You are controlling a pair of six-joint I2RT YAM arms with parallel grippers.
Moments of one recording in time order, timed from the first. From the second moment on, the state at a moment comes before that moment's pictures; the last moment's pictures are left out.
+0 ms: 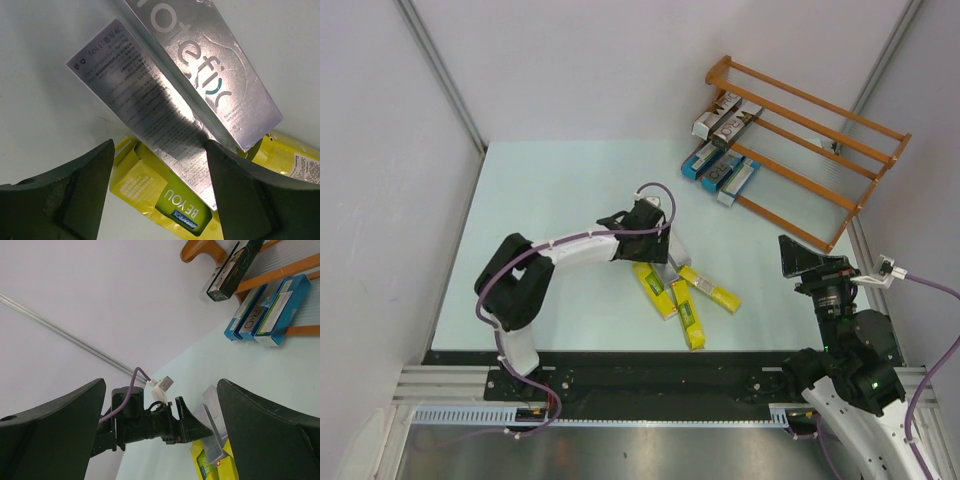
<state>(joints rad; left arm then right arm) -0.74 1.82 1.21 -0.36 -0.13 -0.54 0.49 0.10 0.55 -0.23 0.37 0.87</state>
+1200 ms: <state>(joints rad) -0.74 2.04 1.44 -0.43 -0.10 -0.51 0.49 0.08 0.55 -0.24 0.40 0.86</state>
